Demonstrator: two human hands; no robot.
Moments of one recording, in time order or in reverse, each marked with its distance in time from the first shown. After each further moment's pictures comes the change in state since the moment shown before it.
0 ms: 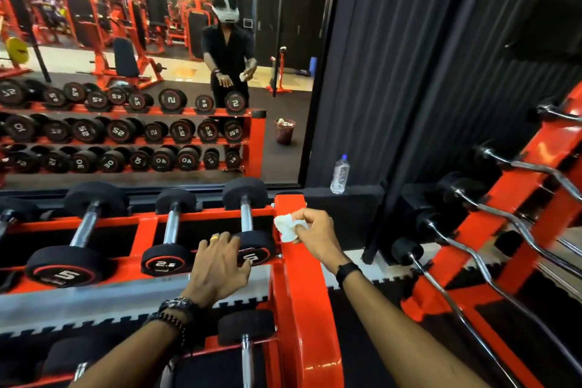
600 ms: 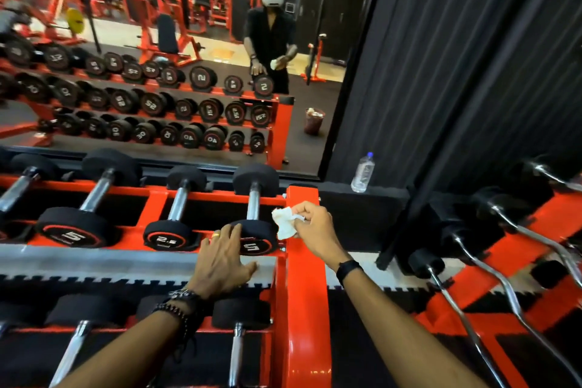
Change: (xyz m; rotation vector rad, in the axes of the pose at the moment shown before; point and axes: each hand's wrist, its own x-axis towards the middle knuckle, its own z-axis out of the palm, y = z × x) left_hand 0.006 0.018 0.036 -0.116 -0.092 -0.212; right_hand 0.032 0.032 0.008 0.029 -0.193 -0.012
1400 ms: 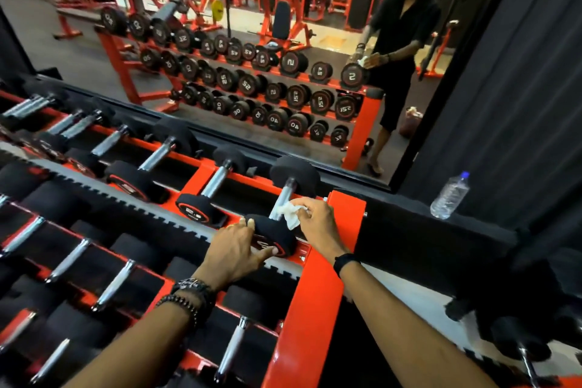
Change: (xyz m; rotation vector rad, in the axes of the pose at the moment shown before) left_hand 0.029 0.039 0.014 0.131 0.048 -0.285; right_hand 0.094 0.043 0.028 -0.006 -0.271 -0.328
